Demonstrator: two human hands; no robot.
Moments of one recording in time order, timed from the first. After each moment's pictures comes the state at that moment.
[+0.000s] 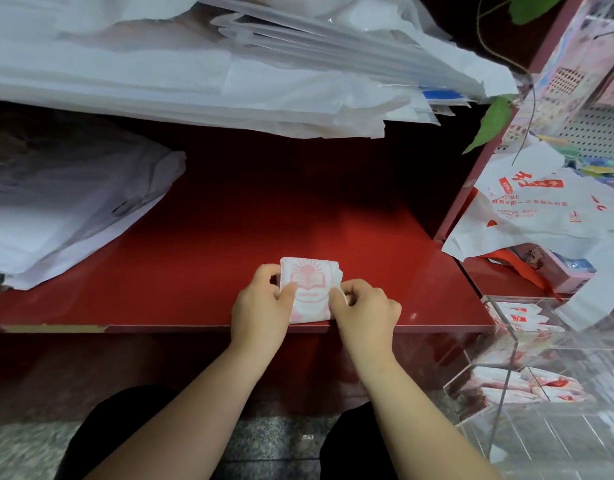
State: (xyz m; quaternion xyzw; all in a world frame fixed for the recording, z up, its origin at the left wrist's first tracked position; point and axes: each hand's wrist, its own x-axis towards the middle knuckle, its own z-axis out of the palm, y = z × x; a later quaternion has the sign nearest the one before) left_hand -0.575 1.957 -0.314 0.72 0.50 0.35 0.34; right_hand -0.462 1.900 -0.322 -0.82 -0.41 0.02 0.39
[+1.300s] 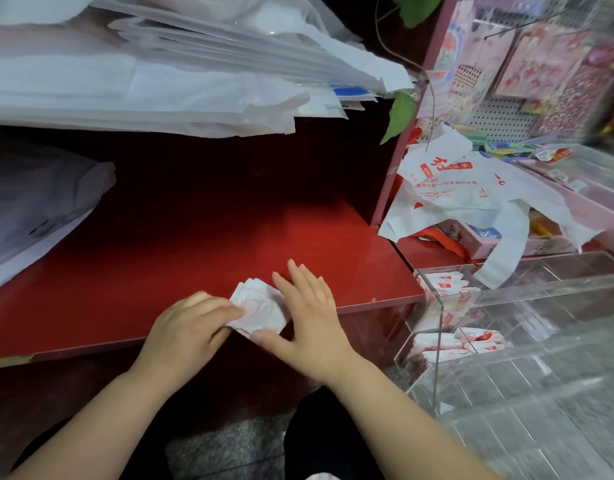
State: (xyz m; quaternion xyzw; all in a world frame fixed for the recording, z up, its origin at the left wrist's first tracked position) left_hand -0.618 1.968 -0.326 0.94 0.17 0.30 0.04; right_hand -0.470 1.853 -0.307 -0.71 -0.63 0.08 0.30
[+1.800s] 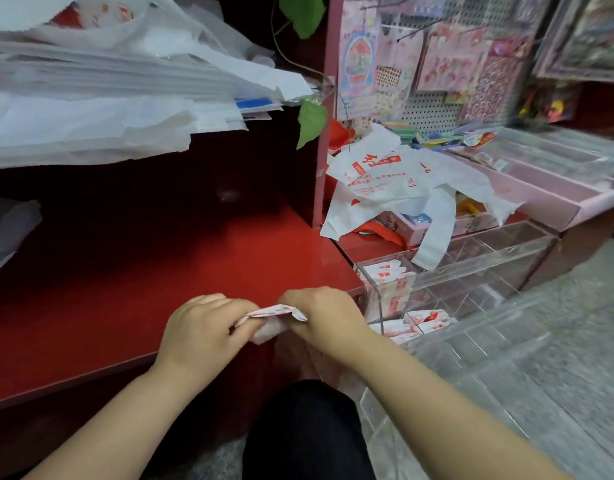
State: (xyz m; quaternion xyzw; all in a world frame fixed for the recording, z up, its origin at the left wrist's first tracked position) left_hand -0.542 1.906 -0.279 0.93 0.15 0.33 0.07; right_hand -0.407 1.804 -0.269 -0.76 -0.62 -0.04 0.19
